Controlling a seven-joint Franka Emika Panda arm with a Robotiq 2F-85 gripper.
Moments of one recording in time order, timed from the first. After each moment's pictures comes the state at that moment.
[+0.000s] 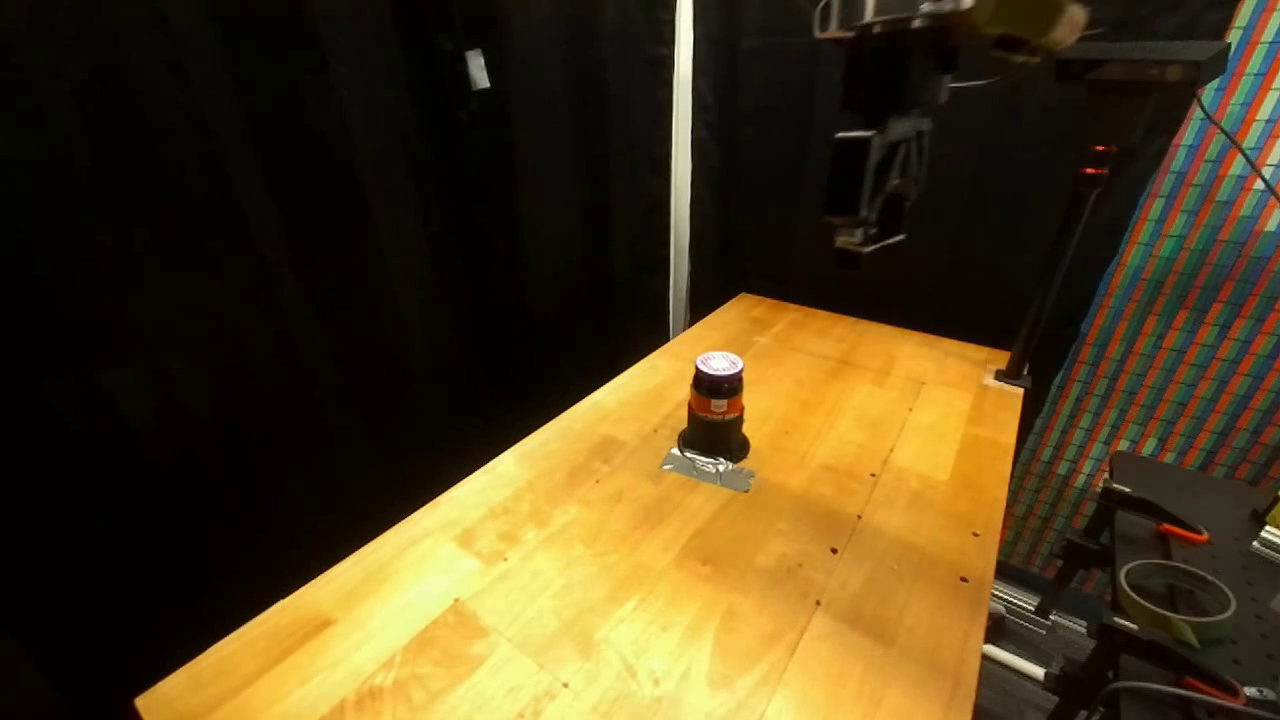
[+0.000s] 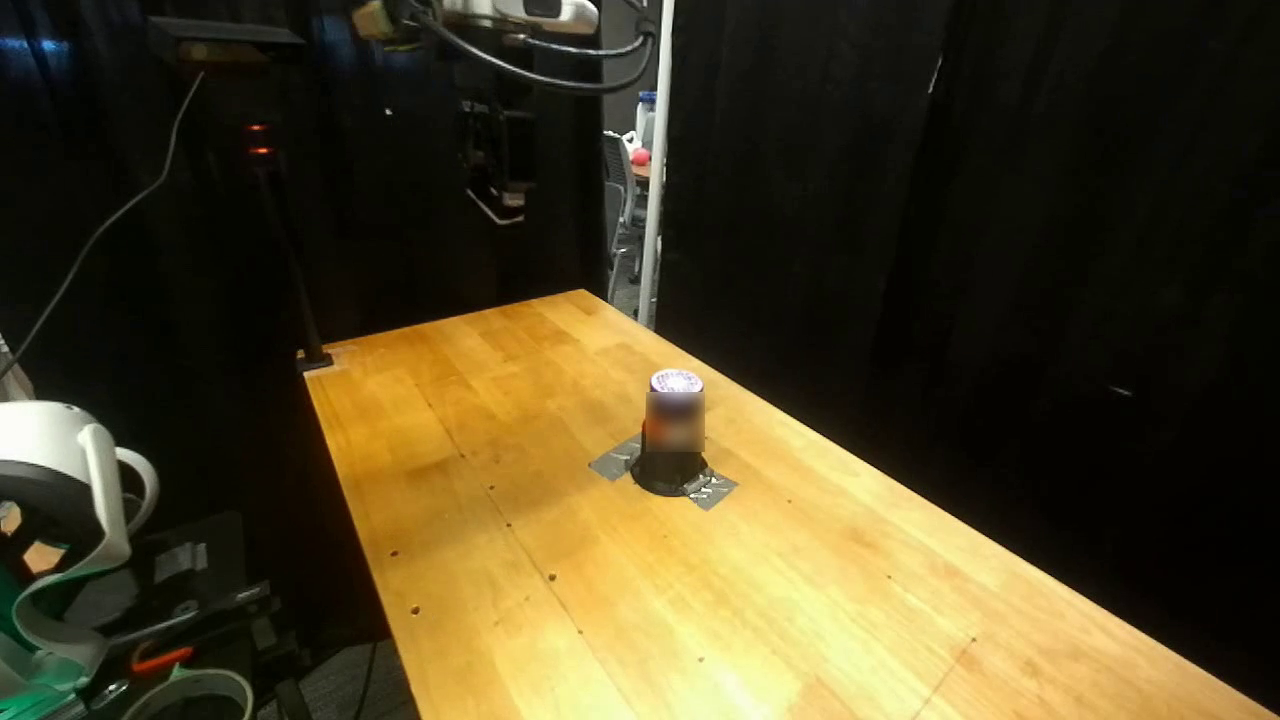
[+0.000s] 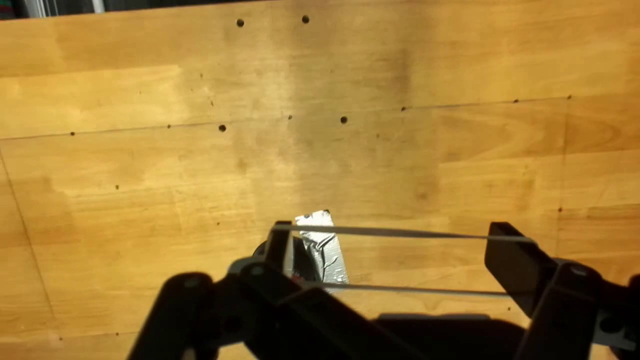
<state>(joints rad) 0.14 -0.05 0.22 -1.99 0.01 1.89 0.37</state>
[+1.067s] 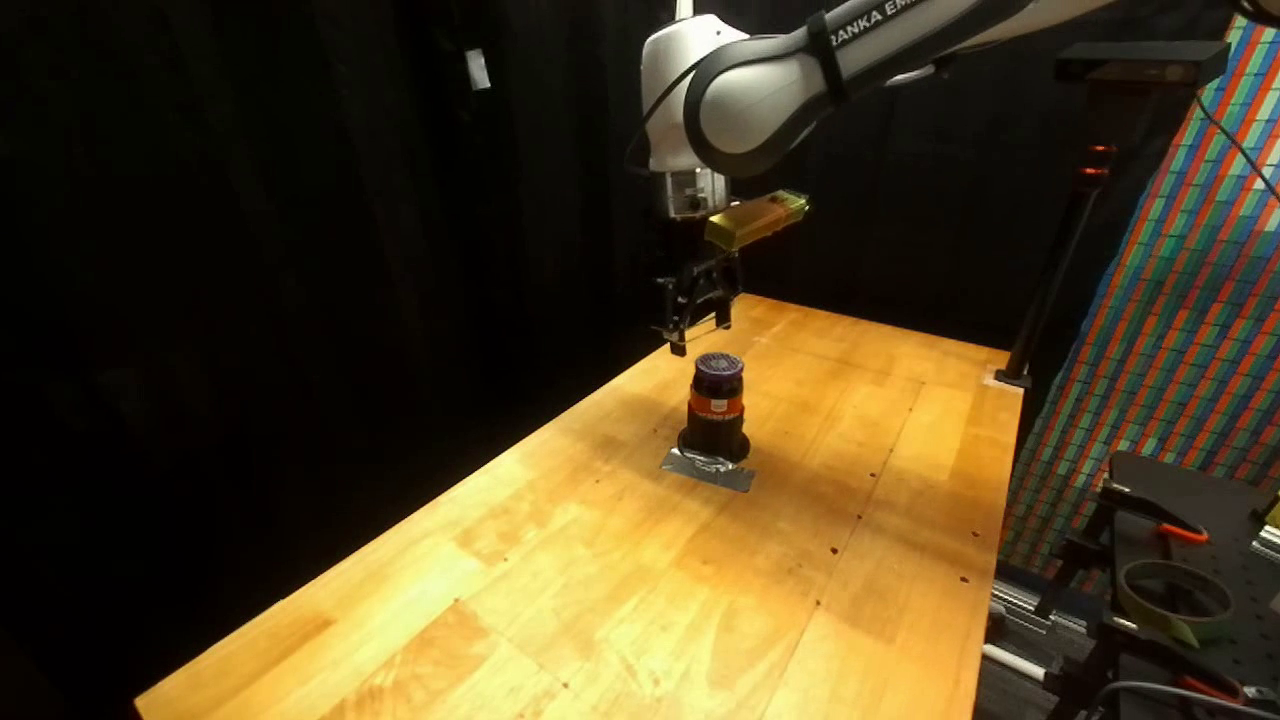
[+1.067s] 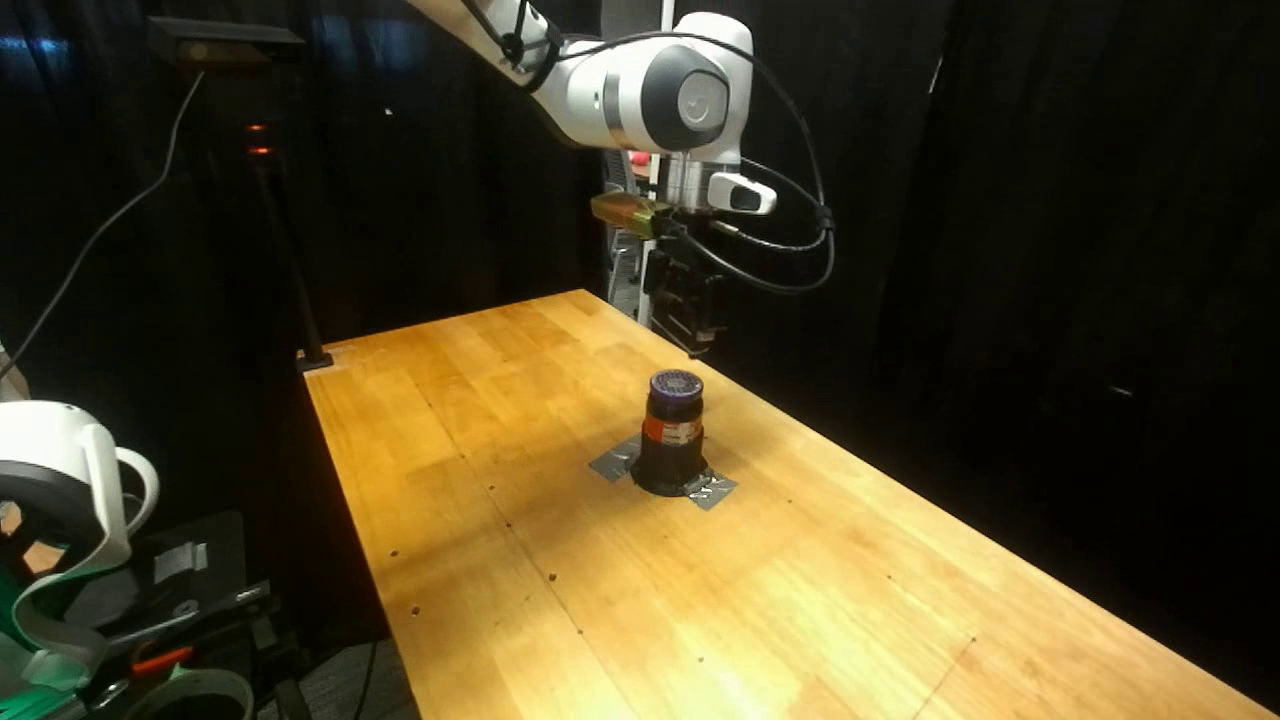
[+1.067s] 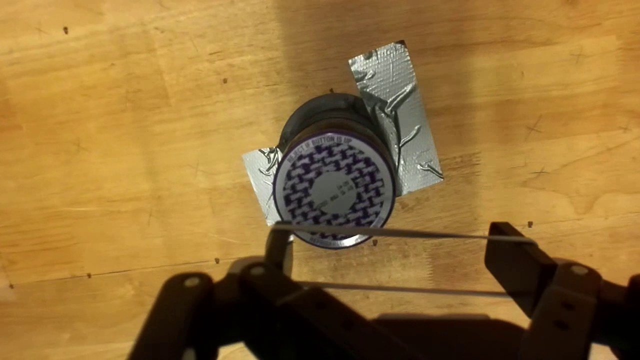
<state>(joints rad) 0.17 0.65 0.06 -1.39 -0.10 1.95 0.34</state>
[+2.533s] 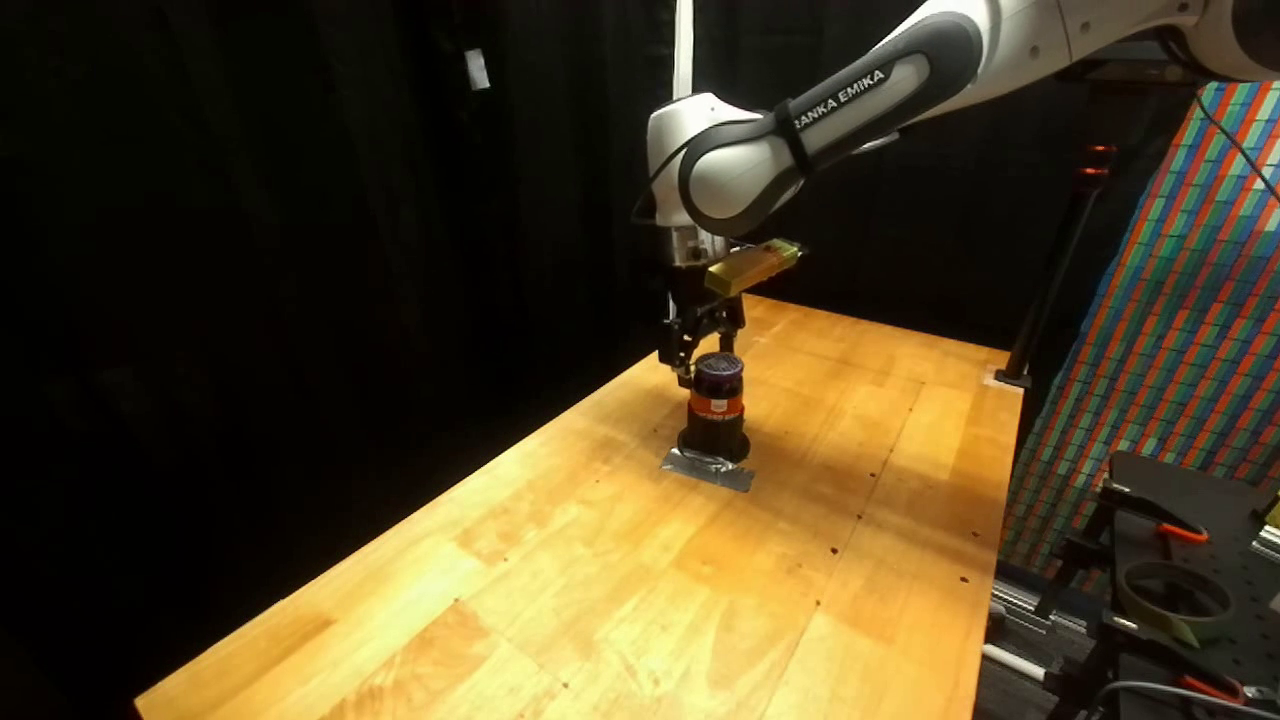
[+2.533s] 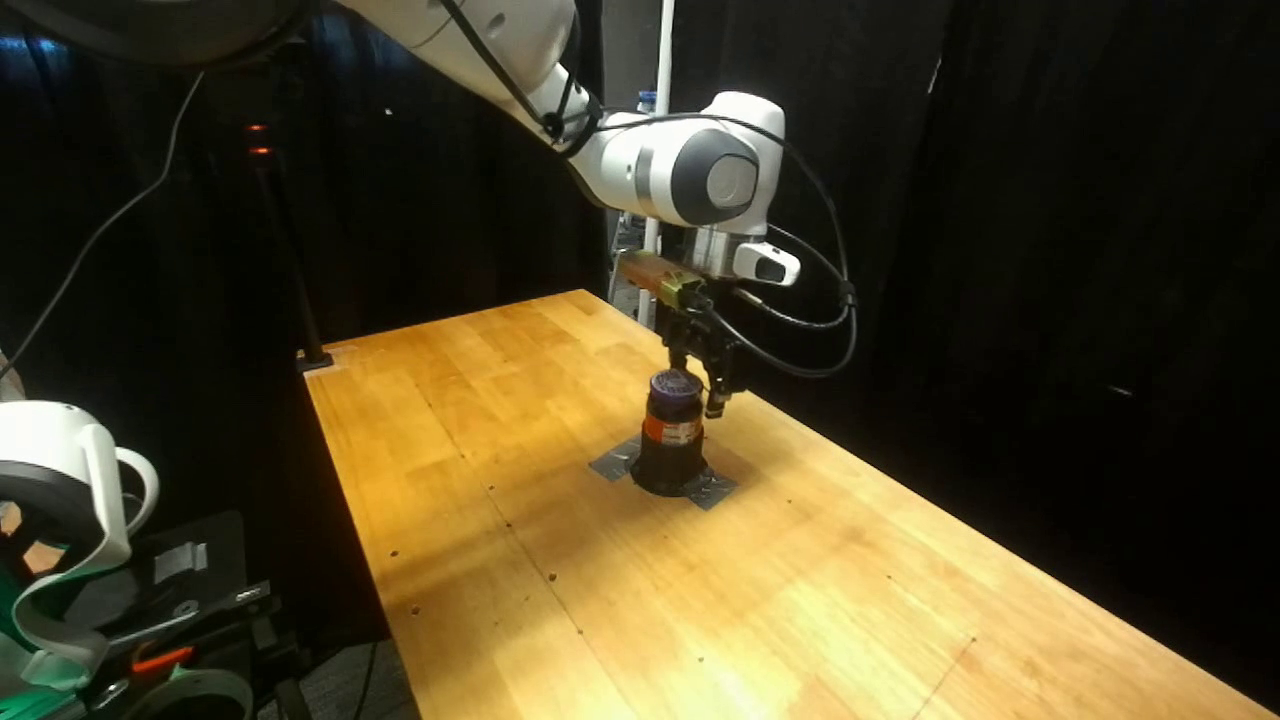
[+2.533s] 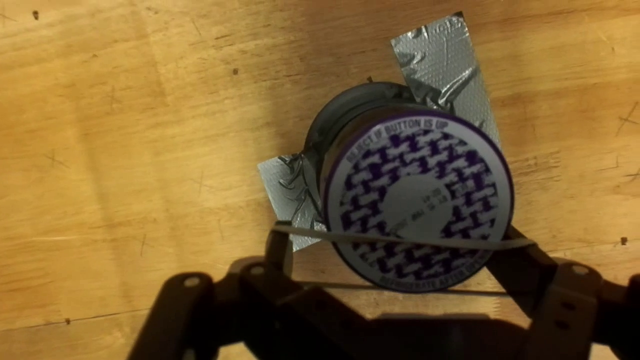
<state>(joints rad) 0.14 0.77 0.03 -1.35 -0.07 1.99 0.30</state>
